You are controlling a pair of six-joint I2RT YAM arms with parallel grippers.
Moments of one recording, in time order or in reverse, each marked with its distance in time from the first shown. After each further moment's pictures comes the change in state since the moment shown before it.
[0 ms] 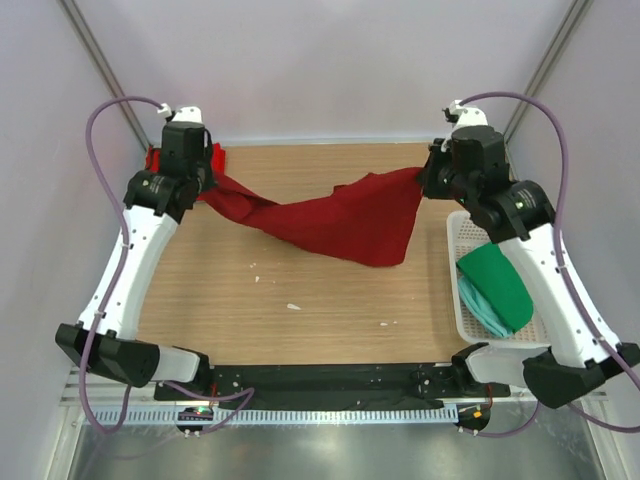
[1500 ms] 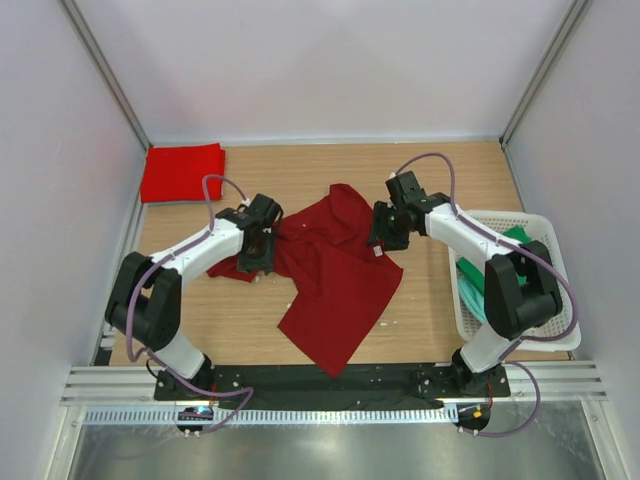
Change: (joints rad) left arm -0.207 0.224 -0.543 0.065 0.257 -0.253; right arm -0.038 0.385 -0.459 0.286 -0.396 0.189
